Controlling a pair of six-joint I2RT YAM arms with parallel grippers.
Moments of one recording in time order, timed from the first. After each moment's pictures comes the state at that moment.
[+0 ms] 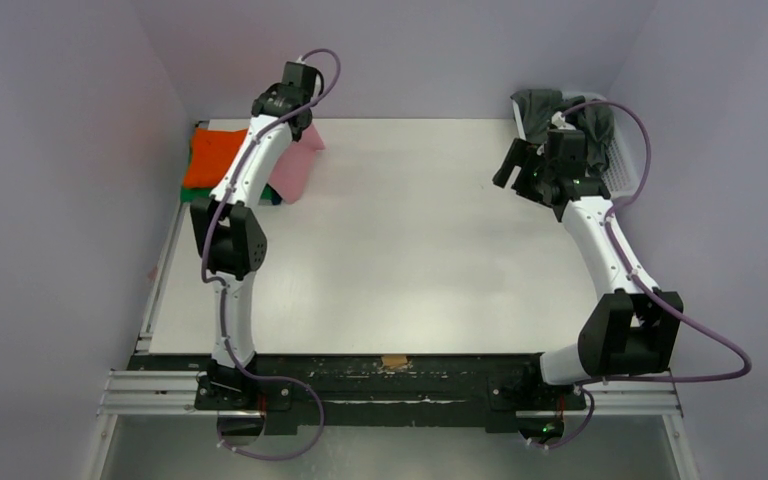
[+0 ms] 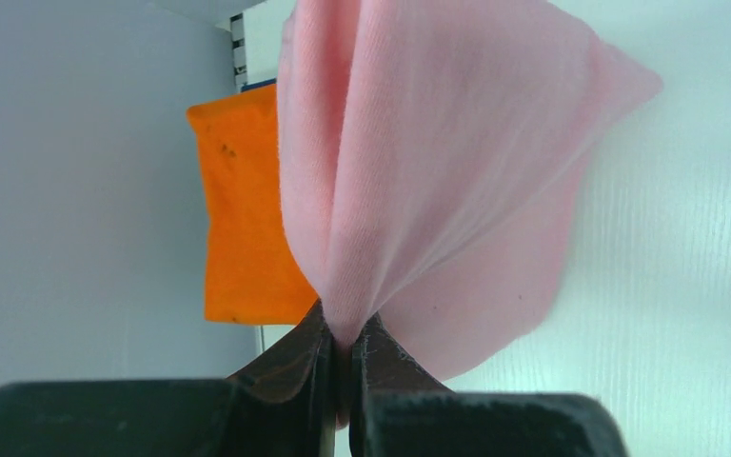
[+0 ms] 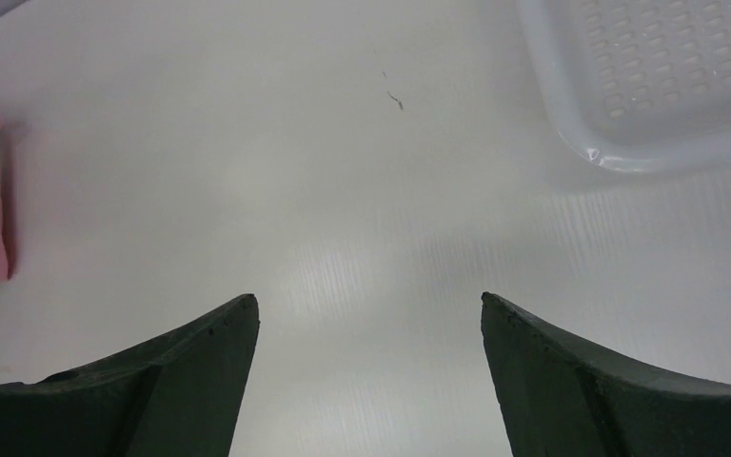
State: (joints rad) left arm -0.26 2.21 2.26 -0.87 -0.58 0.23; right arm 0.02 1.43 1.24 -0.49 -0.04 0.42
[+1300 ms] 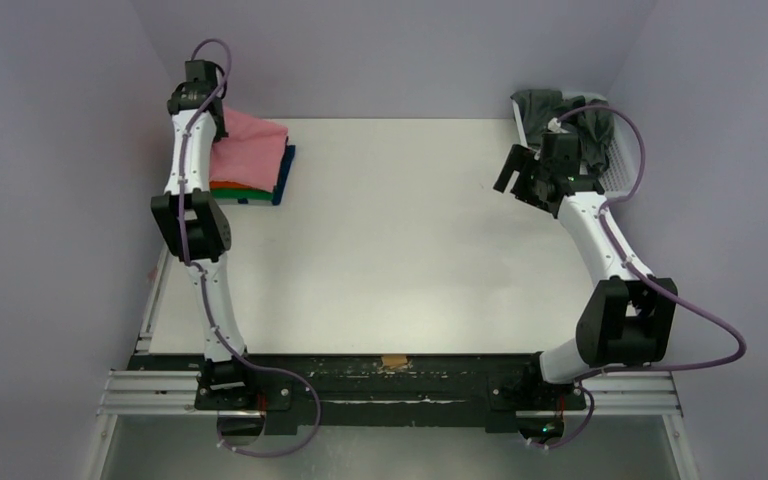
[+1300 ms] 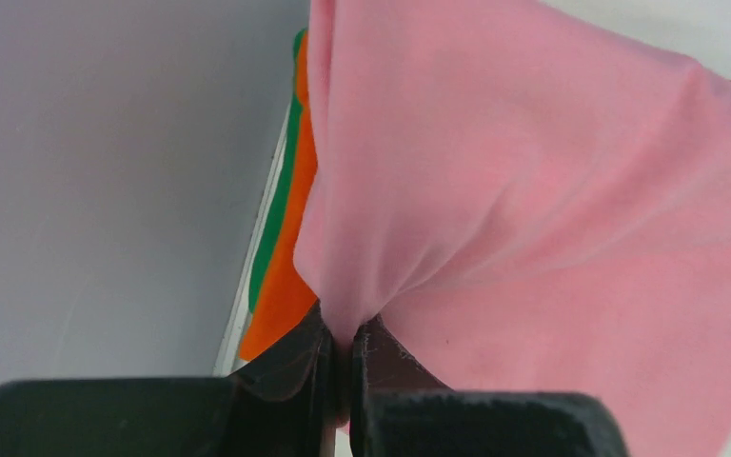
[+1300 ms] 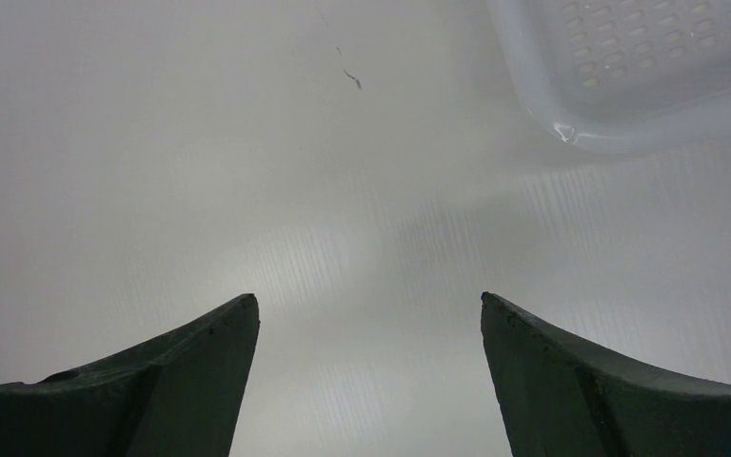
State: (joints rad) left arm 0.11 2.35 2.47 -0.95 -0.37 0.04; right arm 0.02 1.49 1.24 -0.51 0.00 0.42
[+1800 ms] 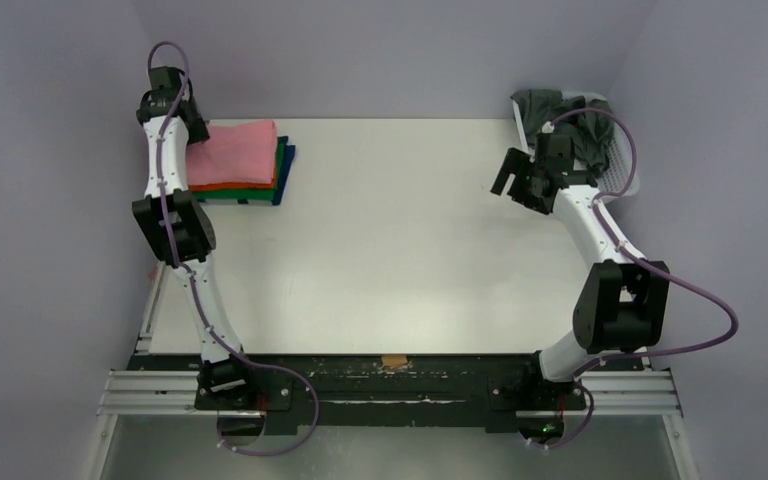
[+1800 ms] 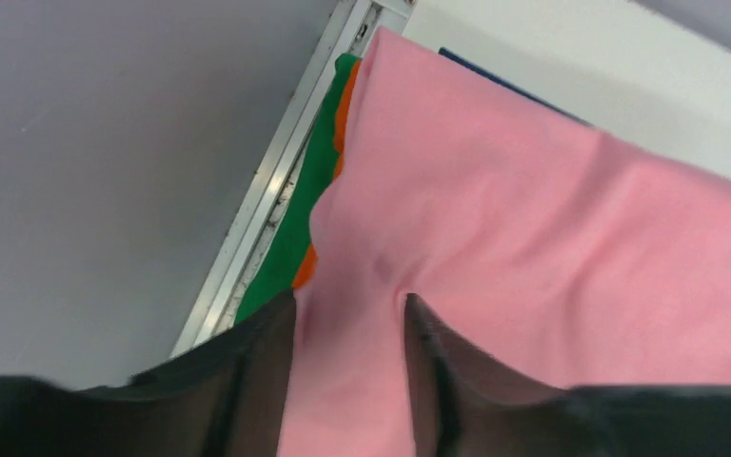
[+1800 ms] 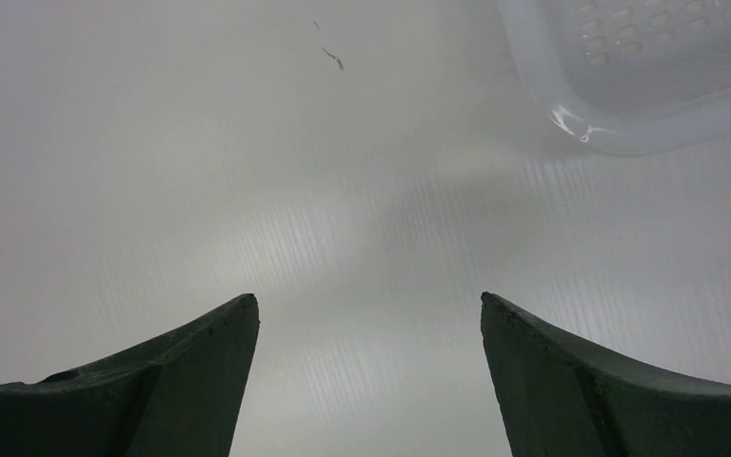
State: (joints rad) left arm 0.28 2.39 2.45 -0.88 -0.17 -0.13; right arm 0.02 1.57 1.26 -0.53 0.01 0.42
